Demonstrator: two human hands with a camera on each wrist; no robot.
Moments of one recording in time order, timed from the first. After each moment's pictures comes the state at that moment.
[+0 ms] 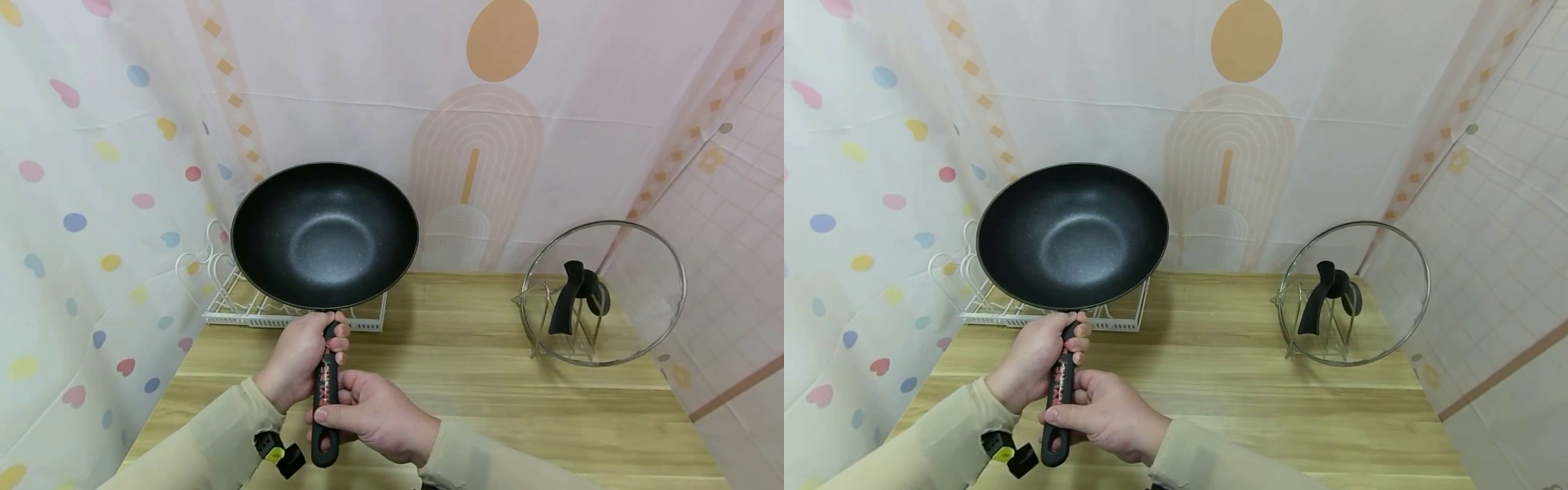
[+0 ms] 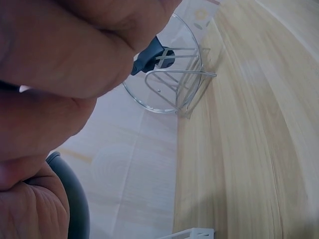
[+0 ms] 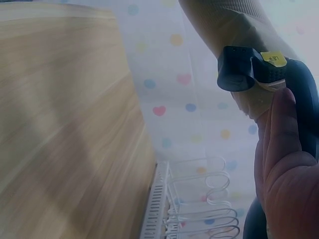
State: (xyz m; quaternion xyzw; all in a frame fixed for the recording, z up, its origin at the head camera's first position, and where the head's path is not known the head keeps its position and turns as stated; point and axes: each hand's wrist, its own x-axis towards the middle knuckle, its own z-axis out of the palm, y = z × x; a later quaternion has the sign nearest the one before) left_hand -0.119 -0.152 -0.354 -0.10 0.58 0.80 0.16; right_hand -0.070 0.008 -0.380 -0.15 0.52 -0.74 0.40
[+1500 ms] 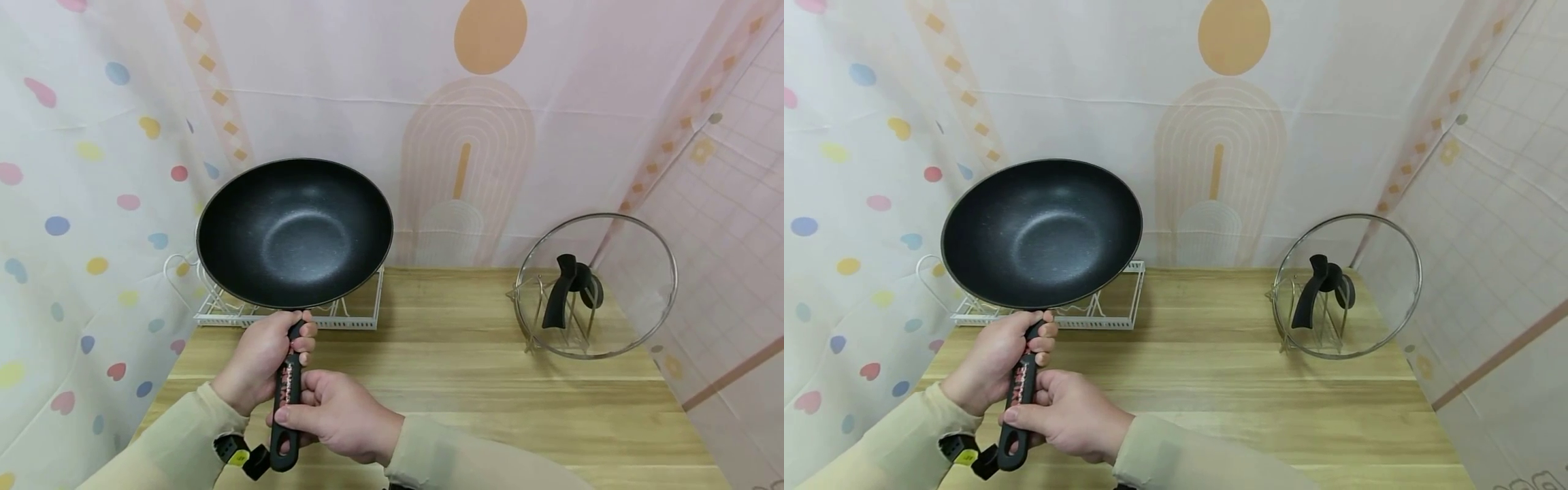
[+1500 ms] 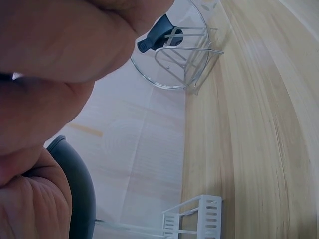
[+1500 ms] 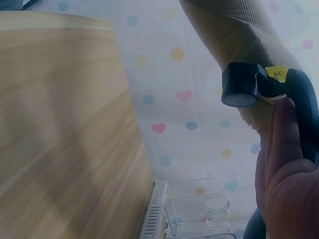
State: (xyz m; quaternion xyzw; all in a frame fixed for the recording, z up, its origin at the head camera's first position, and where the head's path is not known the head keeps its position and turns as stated) left_hand -0.116 -0.188 -0.346 -0.09 0.59 0.78 0.17; right_hand -0.066 -0.027 -0.378 -0.16 0.53 -0.74 0.37
